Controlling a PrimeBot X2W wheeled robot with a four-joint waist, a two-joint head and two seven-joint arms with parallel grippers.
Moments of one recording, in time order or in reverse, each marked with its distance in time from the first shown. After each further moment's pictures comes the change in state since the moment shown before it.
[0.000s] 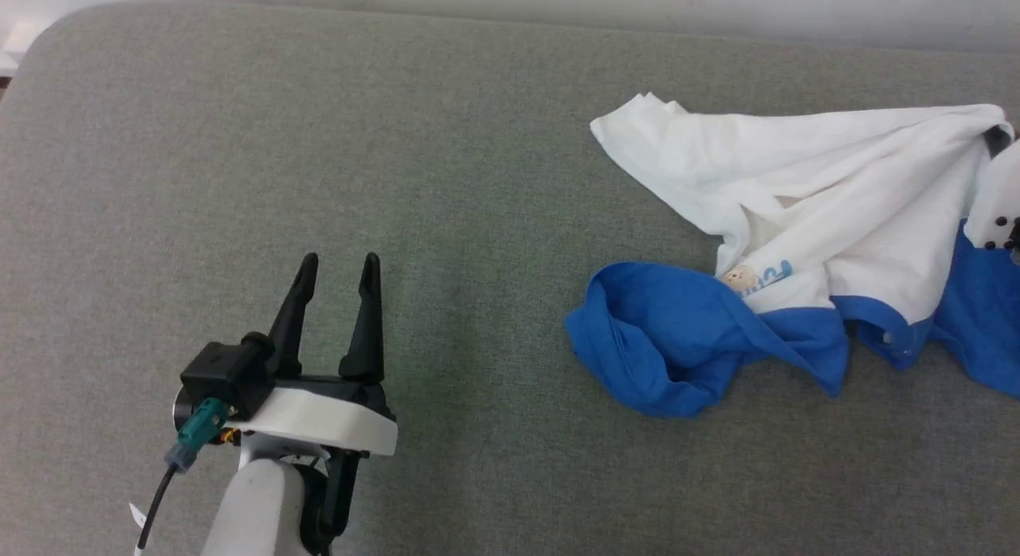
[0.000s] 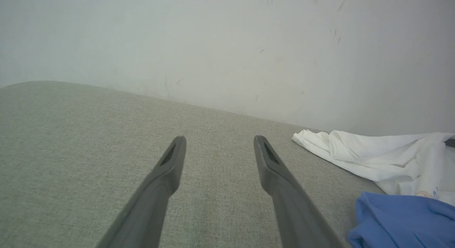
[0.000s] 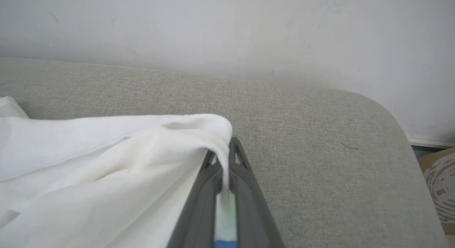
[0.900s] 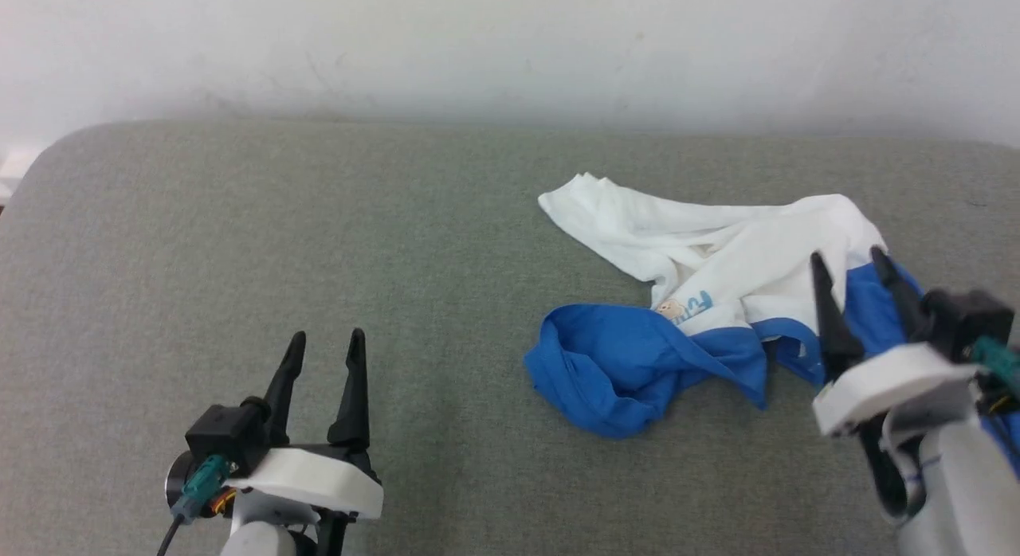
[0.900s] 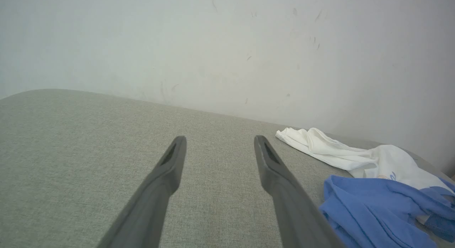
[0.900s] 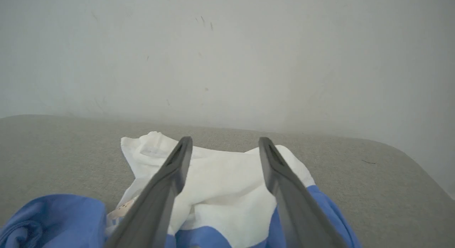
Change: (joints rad) left arm 0.109 -0.001 0.041 0.055 0.037 0.005 0.000; right arm 0.530 0.223 0.017 -0.464 -0.022 0.000 -0.415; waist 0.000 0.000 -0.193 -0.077
